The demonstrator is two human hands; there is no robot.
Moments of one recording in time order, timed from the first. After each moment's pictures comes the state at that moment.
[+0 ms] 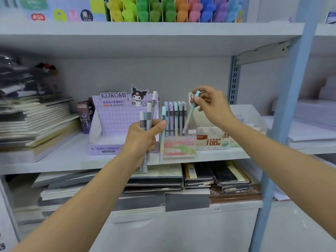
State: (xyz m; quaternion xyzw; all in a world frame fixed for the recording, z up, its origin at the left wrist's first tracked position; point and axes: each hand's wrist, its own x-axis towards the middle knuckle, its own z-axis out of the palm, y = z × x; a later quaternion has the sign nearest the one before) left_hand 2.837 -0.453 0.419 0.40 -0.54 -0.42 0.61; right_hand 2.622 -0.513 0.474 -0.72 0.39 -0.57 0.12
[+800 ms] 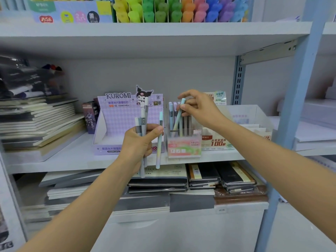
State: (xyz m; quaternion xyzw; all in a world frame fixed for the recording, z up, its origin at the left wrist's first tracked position) left_hand 2.856 -0.447 0.409 0.40 -0.51 -0.42 0.63; right_hand 2.659 -0.507 0.474 -0.77 0.35 -0.50 0.19
